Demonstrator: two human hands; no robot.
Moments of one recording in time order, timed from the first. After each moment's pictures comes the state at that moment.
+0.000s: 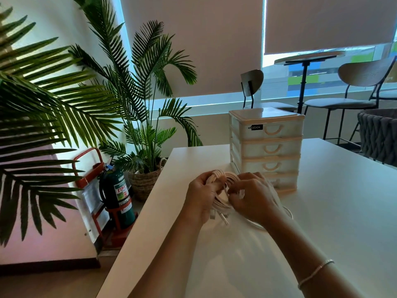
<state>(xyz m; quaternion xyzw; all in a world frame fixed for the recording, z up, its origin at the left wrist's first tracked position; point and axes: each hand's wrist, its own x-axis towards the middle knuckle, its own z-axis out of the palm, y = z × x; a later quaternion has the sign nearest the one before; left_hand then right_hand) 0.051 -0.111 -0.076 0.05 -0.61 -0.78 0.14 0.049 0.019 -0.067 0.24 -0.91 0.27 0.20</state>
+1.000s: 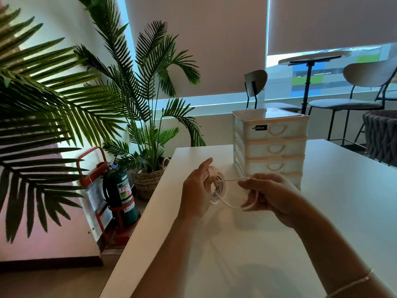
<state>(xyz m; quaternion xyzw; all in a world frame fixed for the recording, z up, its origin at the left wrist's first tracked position) 0.050 -0.136 -0.086 -0.04 -0.85 -0.36 0.38 0.068 0.038 -0.034 0.12 -0.71 0.68 -0.13</state>
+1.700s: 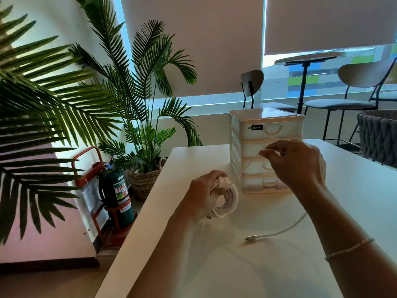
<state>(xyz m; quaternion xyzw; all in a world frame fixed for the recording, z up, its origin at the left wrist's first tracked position) 0.054 -0.130 -0.079 -0.13 -0.90 -0.33 0.26 0.039 0.062 -0.012 0.06 -0.86 0.37 0.35</state>
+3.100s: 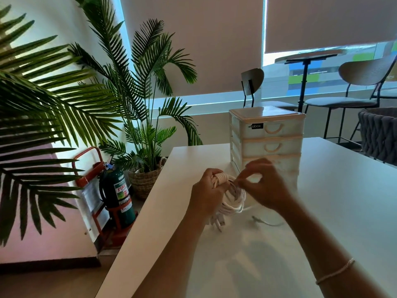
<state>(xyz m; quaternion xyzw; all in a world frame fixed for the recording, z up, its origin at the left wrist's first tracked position) 0.056 -0.110 -0.077 0.01 -0.83 -0.50 0.23 0.041 0.036 -0.046 0.21 -0.88 0.37 0.19</state>
